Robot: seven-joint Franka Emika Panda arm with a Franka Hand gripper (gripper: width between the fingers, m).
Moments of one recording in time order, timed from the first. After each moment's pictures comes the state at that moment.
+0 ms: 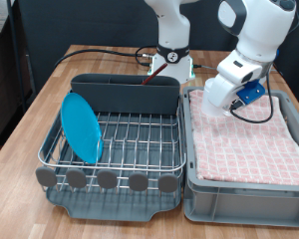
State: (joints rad) arm 0.59 0.08 -0.22 -2.46 -0.12 2.36 0.44
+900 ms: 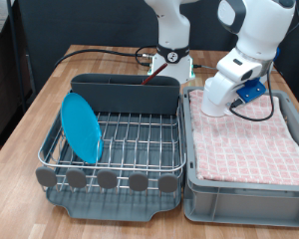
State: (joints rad) arm 0.59 0.06 -0.23 -2.44 -0.11 2.33 0.46
